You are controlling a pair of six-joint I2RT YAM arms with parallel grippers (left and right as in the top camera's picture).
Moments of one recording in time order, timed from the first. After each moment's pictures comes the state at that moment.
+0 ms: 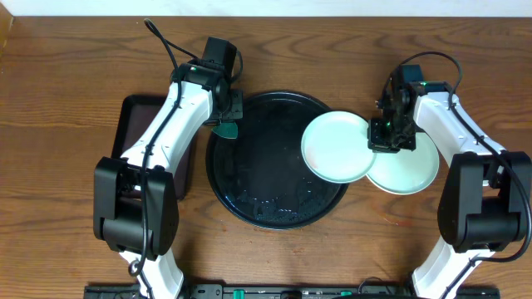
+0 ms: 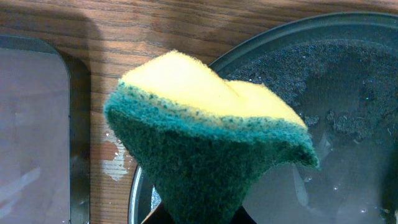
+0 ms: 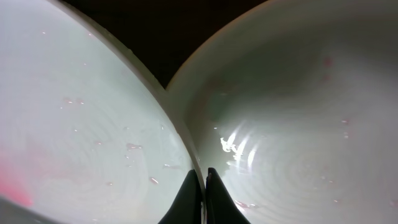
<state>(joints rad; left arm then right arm) -0.26 1.91 1.52 -0.89 -0.01 -0.30 0.06 1.94 1.34 -0.97 -0.16 0.17</state>
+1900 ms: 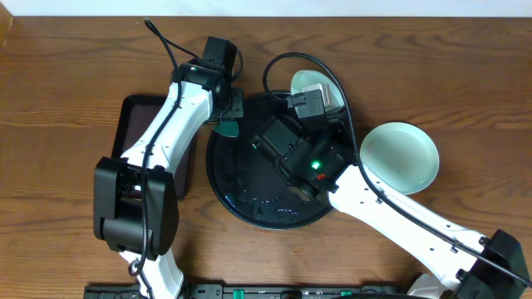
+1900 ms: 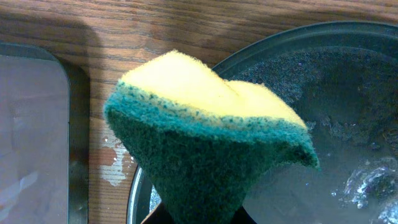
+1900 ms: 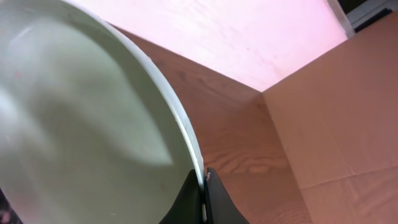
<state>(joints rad) -0.26 1.91 1.52 -0.87 -0.01 -0.31 0.88 1.61 1.34 -0.87 1.20 0.39</state>
